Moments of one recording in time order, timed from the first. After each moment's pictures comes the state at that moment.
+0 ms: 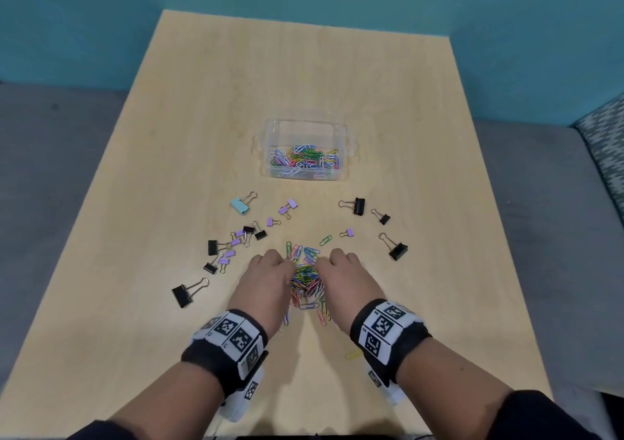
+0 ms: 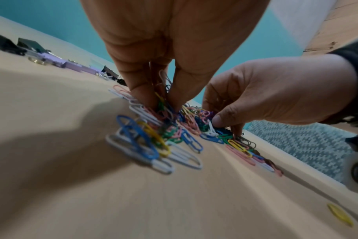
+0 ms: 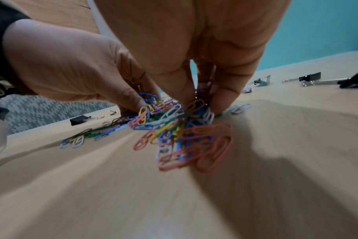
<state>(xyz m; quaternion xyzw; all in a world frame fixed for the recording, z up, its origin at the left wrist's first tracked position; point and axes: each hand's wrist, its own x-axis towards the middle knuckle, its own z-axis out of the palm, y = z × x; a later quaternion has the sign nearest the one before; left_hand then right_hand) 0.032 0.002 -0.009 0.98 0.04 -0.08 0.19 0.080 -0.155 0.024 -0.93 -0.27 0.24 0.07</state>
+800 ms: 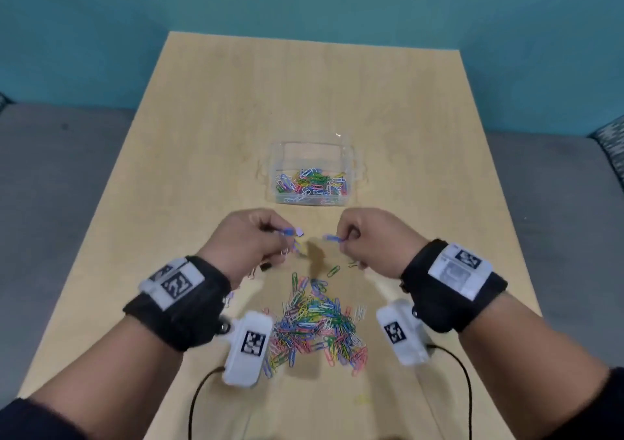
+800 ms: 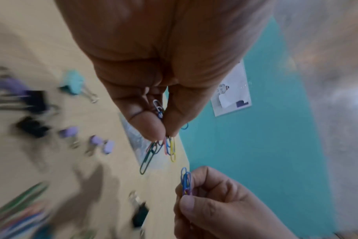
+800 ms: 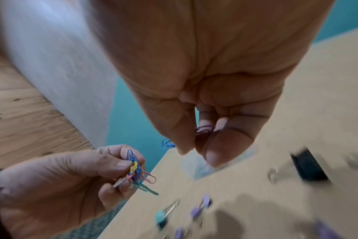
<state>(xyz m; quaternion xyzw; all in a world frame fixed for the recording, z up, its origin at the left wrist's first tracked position) 0.129 0.052 0.078 0.71 0.24 -0.14 0.65 0.197 -0.154 0.087 -0.88 -0.18 0.31 0.30</state>
